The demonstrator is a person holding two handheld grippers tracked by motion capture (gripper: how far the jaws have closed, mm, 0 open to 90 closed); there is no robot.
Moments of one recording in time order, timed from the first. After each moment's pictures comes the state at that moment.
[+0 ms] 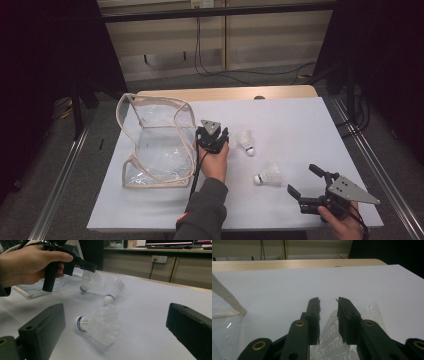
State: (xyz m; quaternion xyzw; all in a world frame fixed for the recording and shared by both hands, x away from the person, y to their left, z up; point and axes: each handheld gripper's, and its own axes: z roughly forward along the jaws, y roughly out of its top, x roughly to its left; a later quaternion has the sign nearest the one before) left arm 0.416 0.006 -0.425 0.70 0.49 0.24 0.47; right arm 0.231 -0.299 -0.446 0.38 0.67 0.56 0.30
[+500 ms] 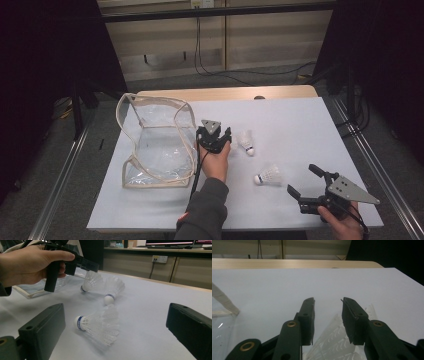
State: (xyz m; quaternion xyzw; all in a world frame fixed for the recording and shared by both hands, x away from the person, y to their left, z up) left arm 0.418 0.003 -0.426 0.69 0.49 0.22 0.48; right arm 0.231 -0.298 -0.446 0.38 0.67 0.56 0.30
